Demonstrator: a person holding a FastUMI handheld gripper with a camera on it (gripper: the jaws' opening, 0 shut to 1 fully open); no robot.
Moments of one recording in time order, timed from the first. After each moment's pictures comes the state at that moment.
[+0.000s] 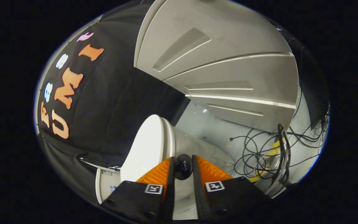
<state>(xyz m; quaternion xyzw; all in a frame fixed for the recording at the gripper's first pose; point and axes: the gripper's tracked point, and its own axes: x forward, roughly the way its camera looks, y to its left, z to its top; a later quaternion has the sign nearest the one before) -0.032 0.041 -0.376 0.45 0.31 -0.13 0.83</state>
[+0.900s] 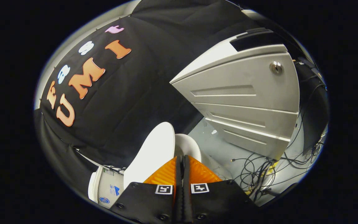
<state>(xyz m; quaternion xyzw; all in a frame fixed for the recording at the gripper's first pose) 0.009 0.049 -0.278 0.30 0.19 -0.15 0.92</state>
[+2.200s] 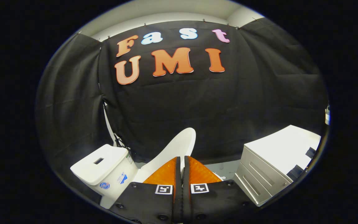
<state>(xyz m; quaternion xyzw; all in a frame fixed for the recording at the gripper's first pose) 0.047 0.263 -0.043 -0.02 0.10 0.07 0.99</state>
